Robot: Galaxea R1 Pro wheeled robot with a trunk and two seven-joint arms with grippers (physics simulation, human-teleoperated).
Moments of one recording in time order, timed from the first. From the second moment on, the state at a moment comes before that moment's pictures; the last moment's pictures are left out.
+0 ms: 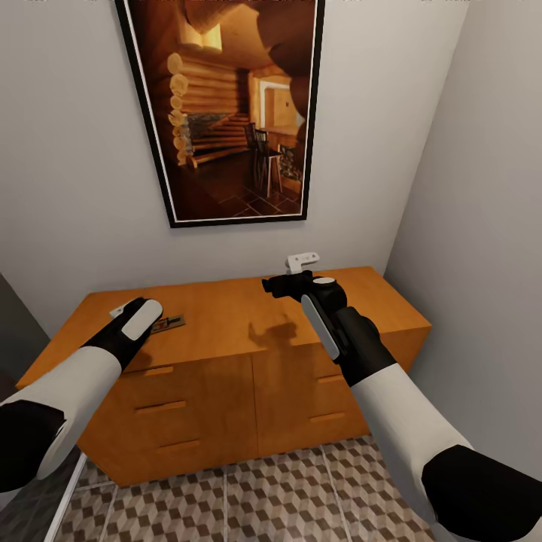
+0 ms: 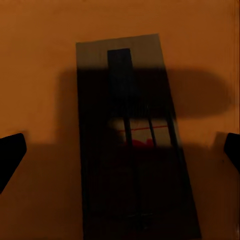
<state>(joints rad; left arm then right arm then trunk) -1.15 0.17 -0.37 -0.52 1.09 0.27 1.12 -1.03 0.17 0.35 -1.08 -0.19 0.69 -0.08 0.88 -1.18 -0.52</state>
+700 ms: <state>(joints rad) -1.15 0.17 -0.37 -0.51 1.10 0.25 1.07 -1.03 0.17 0.35 -1.07 -0.19 0.69 -0.08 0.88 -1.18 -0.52</state>
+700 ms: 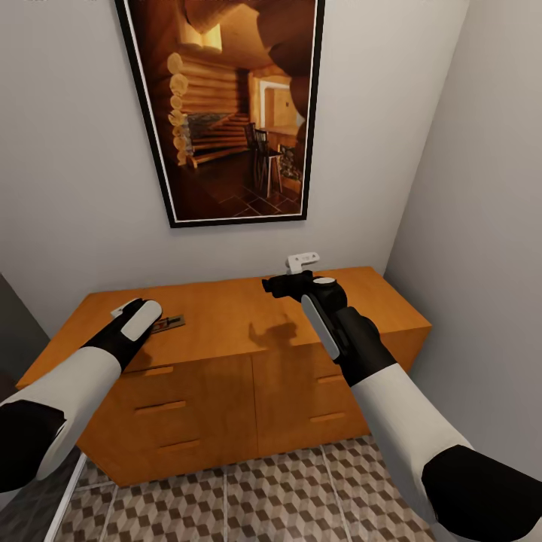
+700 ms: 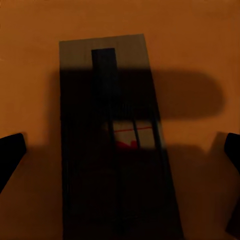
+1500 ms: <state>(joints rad) -1.15 0.20 -0.37 -0.50 1.10 0.25 1.07 -1.03 0.17 0.35 -1.07 -0.19 0.69 -0.08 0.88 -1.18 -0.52</state>
